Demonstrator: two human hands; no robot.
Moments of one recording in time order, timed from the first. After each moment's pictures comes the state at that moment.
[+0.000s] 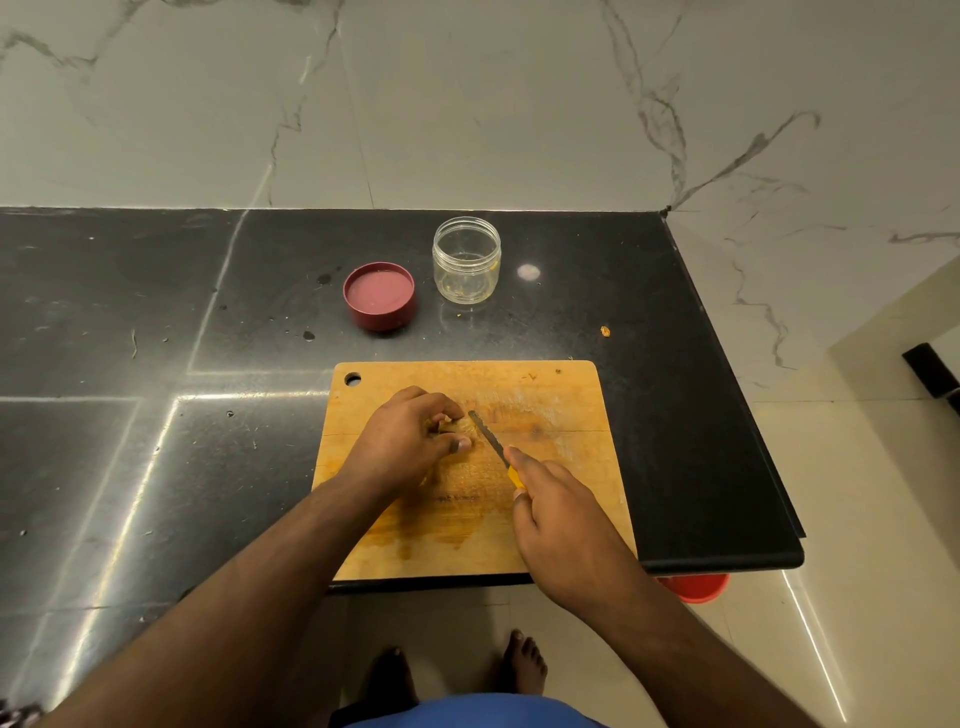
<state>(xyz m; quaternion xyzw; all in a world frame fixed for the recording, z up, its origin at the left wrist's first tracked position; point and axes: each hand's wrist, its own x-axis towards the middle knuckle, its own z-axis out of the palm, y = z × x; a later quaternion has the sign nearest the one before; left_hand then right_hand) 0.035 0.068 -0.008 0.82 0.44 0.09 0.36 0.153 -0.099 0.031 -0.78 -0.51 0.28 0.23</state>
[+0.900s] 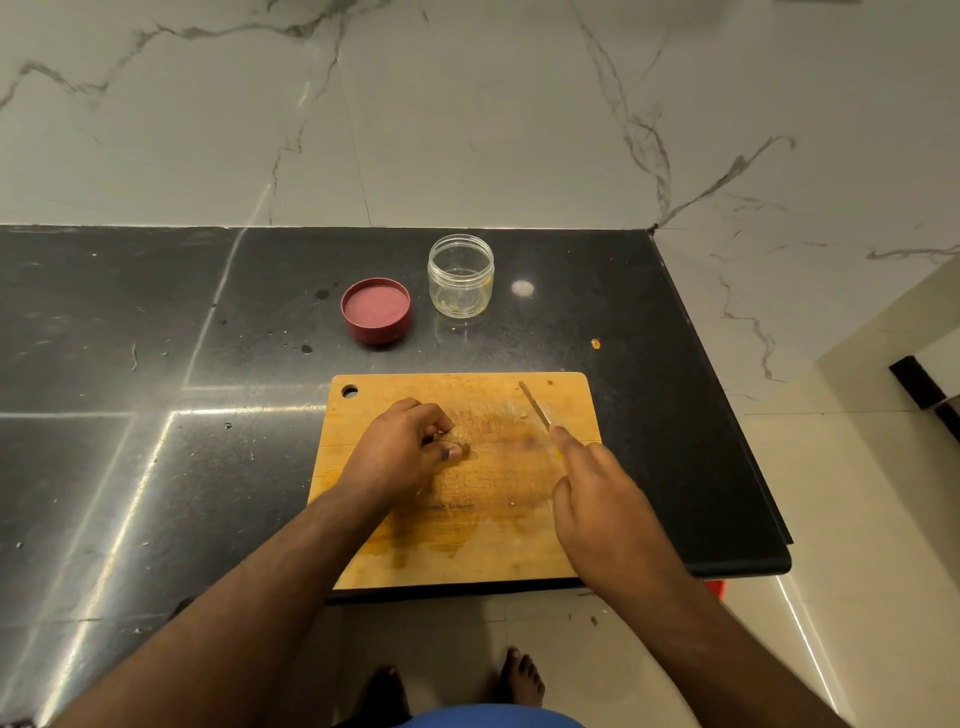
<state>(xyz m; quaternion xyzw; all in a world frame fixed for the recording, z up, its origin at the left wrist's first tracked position) 0.035 0.068 -0.009 0.82 0.44 0.09 0.34 0.183 -0.112 0.036 -0.82 -0.50 0.15 0.21</state>
